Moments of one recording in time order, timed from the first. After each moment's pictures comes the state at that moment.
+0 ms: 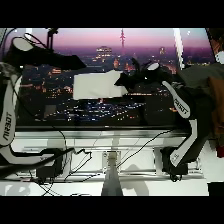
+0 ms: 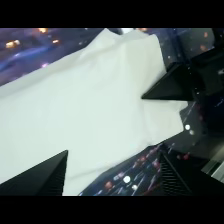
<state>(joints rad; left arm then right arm) 0.02 -1.49 1.44 0.79 -1.27 -1.03 0.24 -1.94 1.44 -0.51 1.07 1.21</state>
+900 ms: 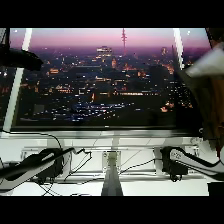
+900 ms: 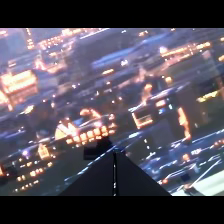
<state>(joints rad) 0.10 -1.14 1.44 1.25 -1.32 -1.05 -0.45 -1.22 1.76 -1.50 1.48 1.85</state>
